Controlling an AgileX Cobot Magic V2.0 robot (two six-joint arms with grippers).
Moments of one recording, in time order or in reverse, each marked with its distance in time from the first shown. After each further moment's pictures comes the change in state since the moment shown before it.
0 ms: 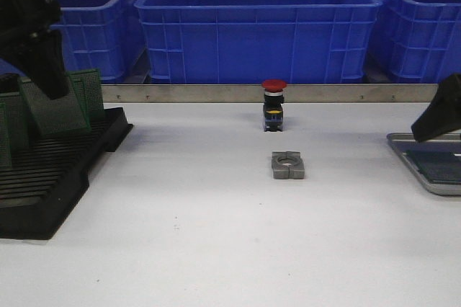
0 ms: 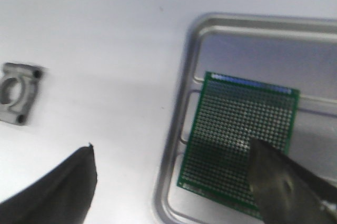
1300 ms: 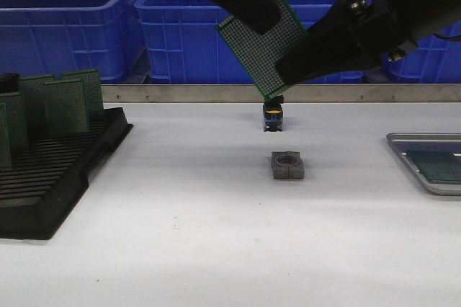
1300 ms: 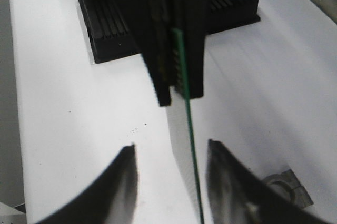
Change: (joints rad) left arm -0.385 -0.098 0.000 -0.485 -0.002 0.000; right arm 0.449 -0.253 -0.006 0.031 0.208 -0.434
